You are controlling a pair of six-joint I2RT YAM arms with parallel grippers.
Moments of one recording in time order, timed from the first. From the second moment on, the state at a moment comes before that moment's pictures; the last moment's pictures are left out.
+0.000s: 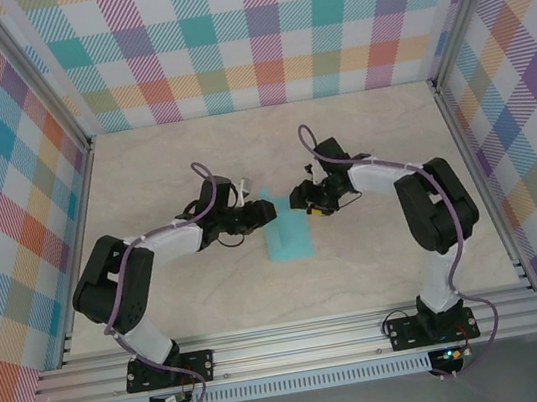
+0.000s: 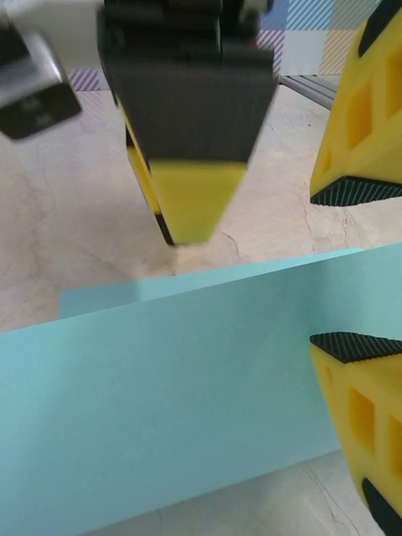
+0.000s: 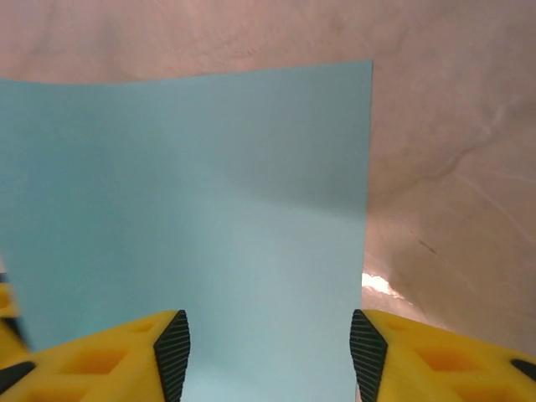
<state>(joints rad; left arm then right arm) -0.50 1.69 0.87 0.07 0.56 -0.74 0.41 1.87 1.17 -0.42 -0.55 0.59</state>
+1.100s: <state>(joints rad) -0.52 1.74 0.90 0.08 0.57 -0.76 0.45 1.91 1.15 -0.24 -0.82 0.70</state>
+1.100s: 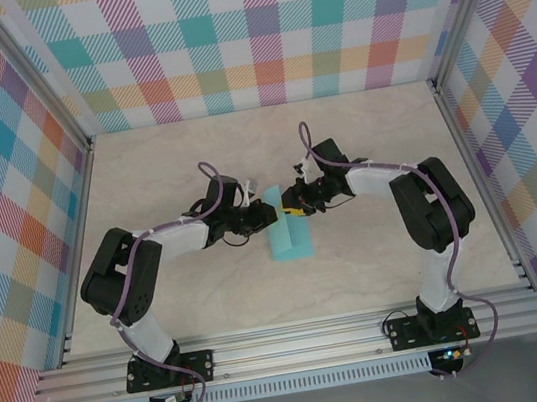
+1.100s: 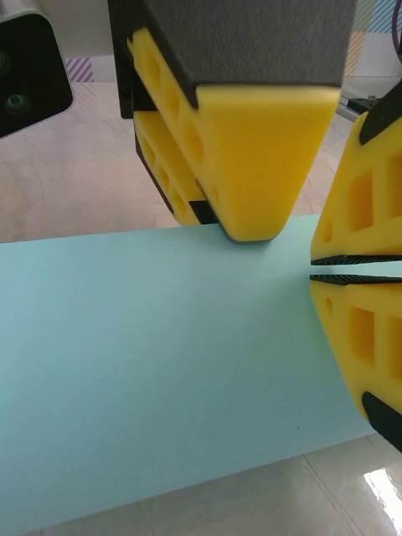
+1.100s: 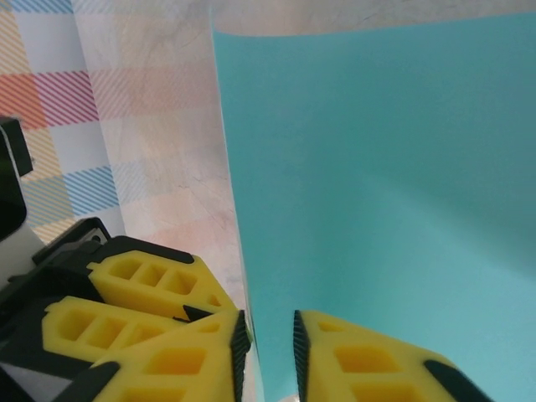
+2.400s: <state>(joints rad) -0.57 1.86 1.06 -0.19 0.41 -0.72 0.41 1.92 1.17 -0.42 -0.57 0.58</state>
